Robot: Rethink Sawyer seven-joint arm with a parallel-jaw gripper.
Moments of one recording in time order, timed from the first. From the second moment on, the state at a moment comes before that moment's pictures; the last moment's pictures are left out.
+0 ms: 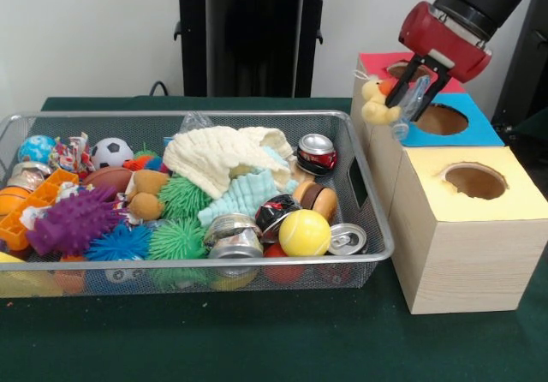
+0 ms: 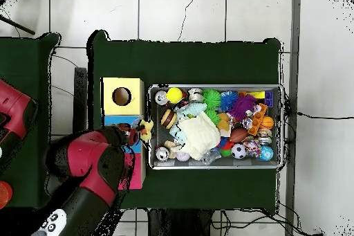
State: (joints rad) arm 0.67 -0.28 -0.80 1.51 0.38 0.48 1.83
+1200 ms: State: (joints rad) arm 0.72 -0.26 -0.80 1.47 0.41 0.55 1.89
